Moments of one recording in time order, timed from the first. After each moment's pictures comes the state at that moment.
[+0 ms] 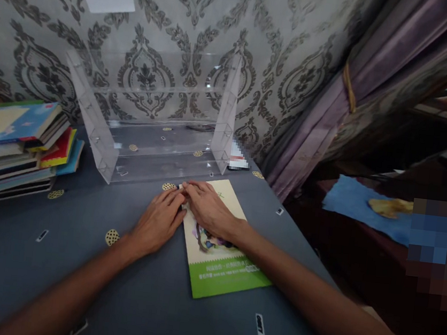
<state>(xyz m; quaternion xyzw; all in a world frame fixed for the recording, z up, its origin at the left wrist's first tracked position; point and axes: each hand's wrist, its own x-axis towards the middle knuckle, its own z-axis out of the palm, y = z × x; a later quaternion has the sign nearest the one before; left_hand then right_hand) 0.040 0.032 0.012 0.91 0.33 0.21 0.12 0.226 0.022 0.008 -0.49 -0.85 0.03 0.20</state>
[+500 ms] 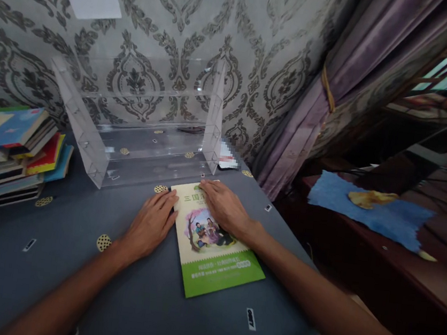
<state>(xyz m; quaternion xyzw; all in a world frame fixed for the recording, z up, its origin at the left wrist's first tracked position) 0.037 0.032 0.000 0.92 0.34 0.20 0.06 0.272 0.005 0.012 -0.60 -0.78 0.00 0.18</state>
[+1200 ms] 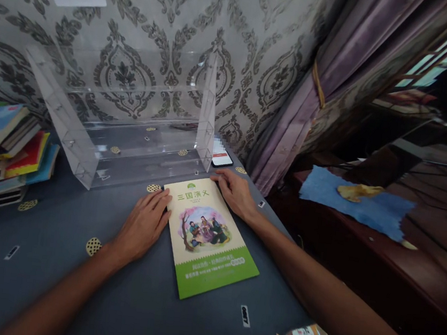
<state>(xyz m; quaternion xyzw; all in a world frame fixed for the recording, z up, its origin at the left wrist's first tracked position) 0.036 0.032 -0.002 0.92 0.34 0.20 0.05 0.316 0.015 0.006 -0.68 -0.62 0.11 0.37</state>
